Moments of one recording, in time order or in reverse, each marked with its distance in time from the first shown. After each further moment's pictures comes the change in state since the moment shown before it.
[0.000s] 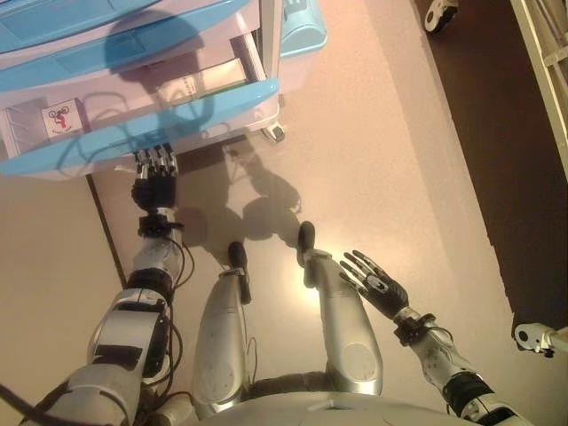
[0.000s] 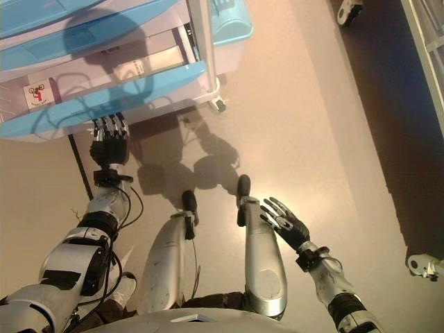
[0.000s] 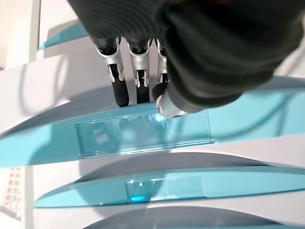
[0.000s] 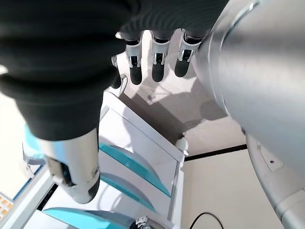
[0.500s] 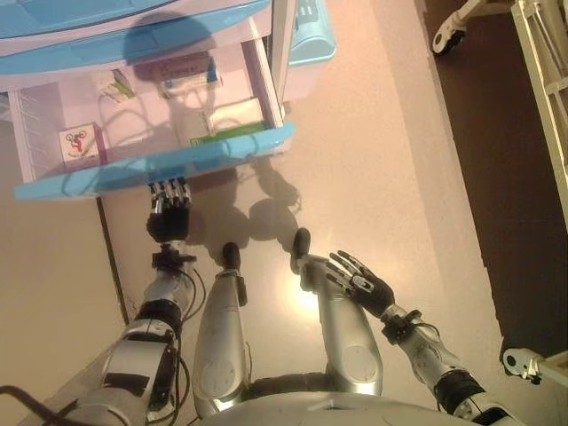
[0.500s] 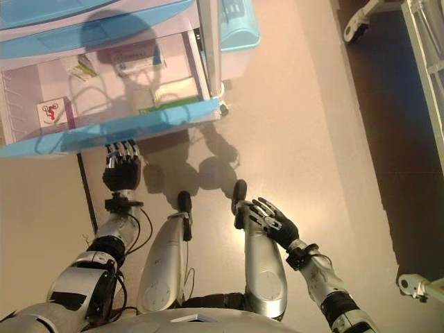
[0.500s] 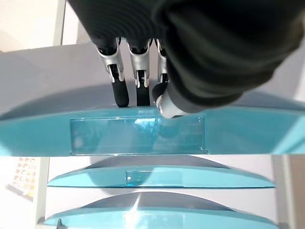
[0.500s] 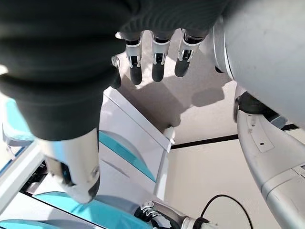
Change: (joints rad) left arm 0.181 -0.109 0.001 -0.055 0.003 0.065 -0.125; right arm 0.002 0.021 0.012 -0.059 -0.046 0.036 -0.046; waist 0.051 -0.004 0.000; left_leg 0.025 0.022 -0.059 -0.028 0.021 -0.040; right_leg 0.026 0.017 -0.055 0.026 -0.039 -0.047
